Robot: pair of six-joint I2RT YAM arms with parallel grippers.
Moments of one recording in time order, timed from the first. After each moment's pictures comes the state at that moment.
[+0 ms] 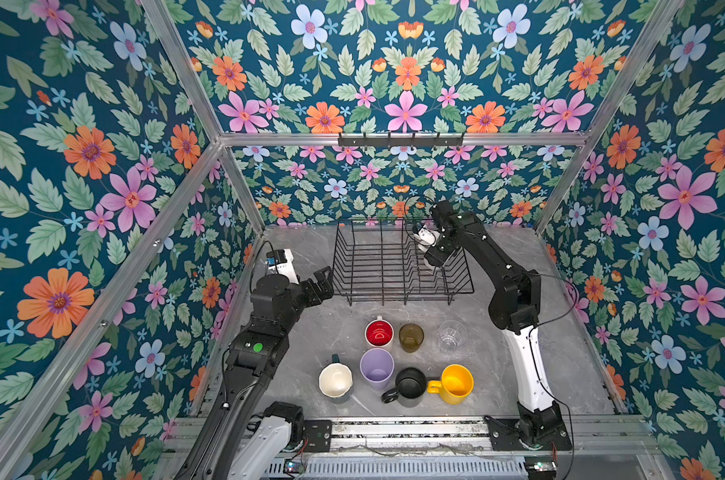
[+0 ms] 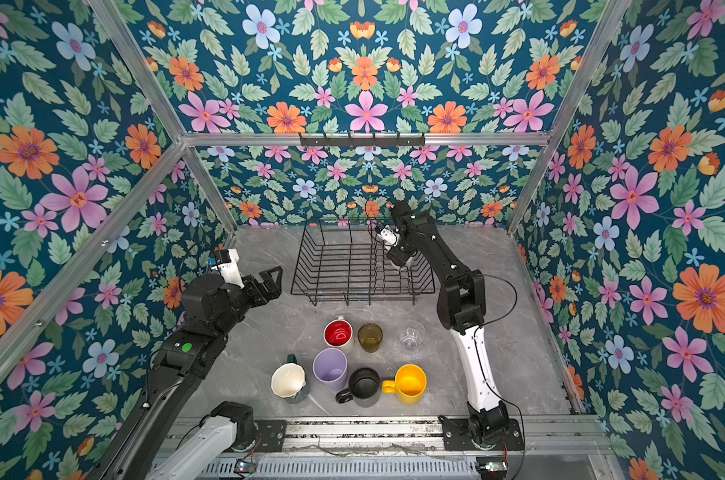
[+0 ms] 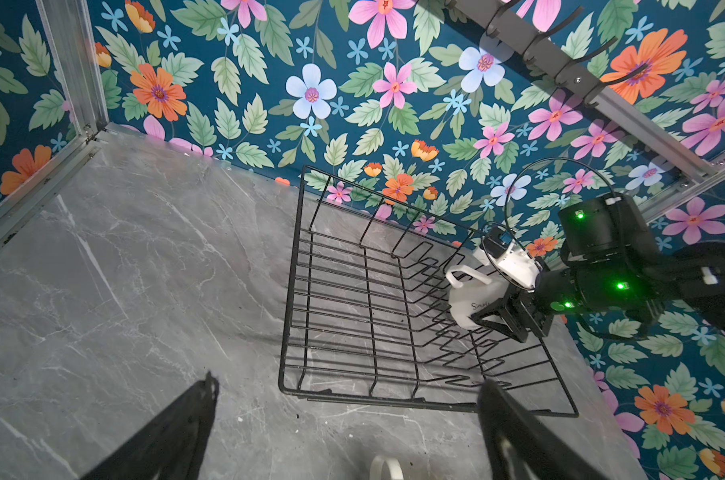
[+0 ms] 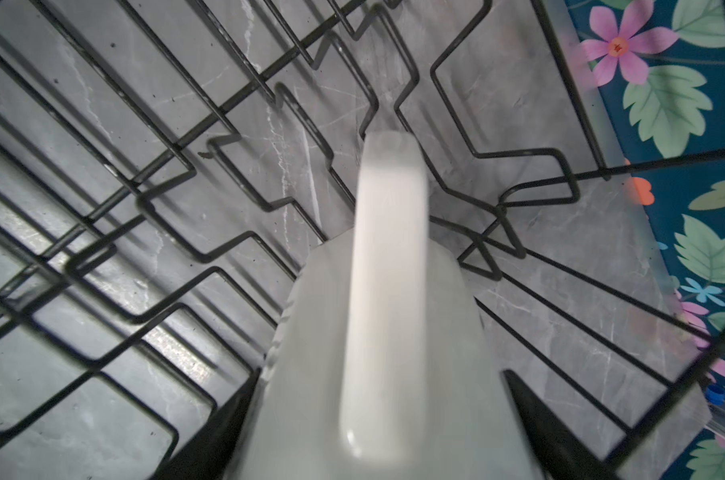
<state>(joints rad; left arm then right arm) -0.27 0.79 0.86 -0.37 -0.01 -0.47 0.36 2.39 2.36 -1.14 0.08 -0.58</state>
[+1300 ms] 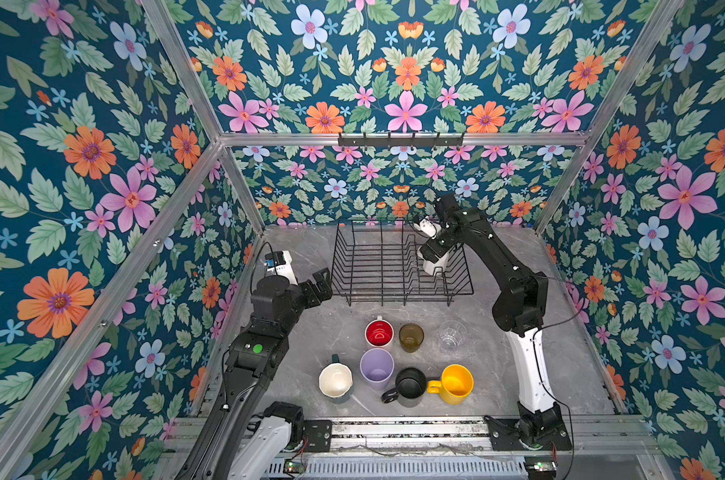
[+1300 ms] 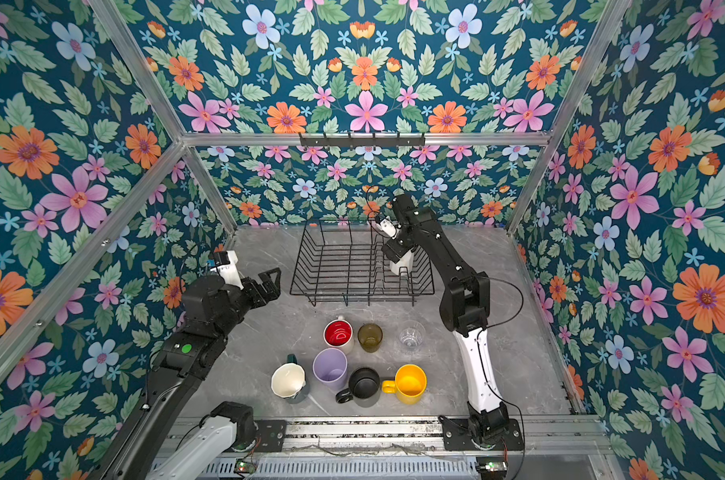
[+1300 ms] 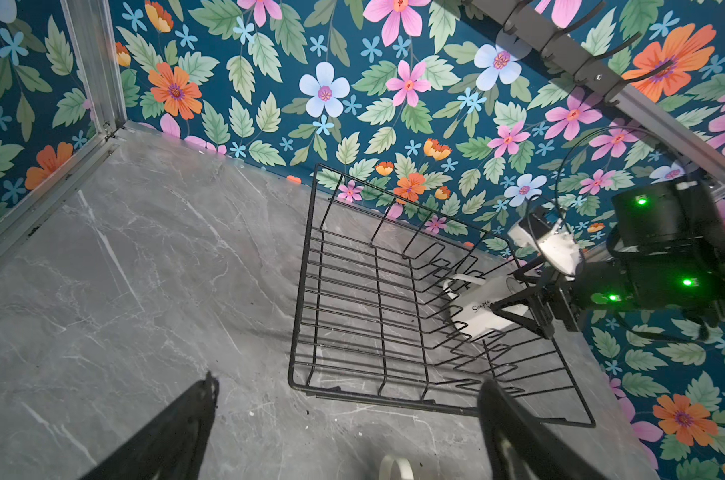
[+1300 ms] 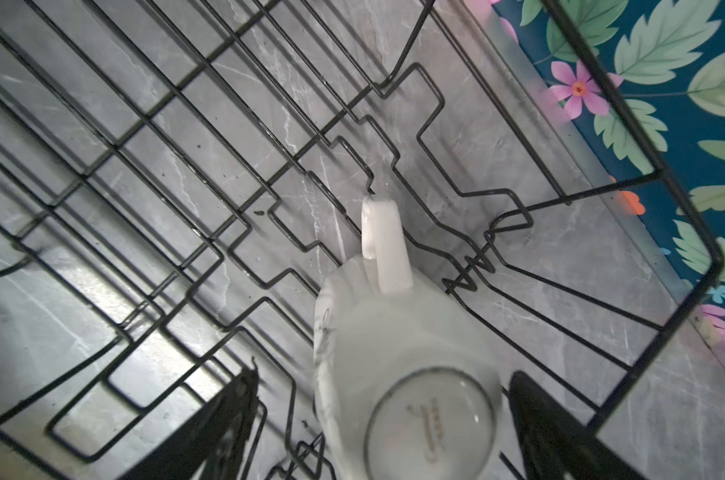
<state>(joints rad) -0.27 0.78 0.85 -0.40 -0.05 -0.47 0.36 2.31 2.36 -1.12 -0.03 -0.45</state>
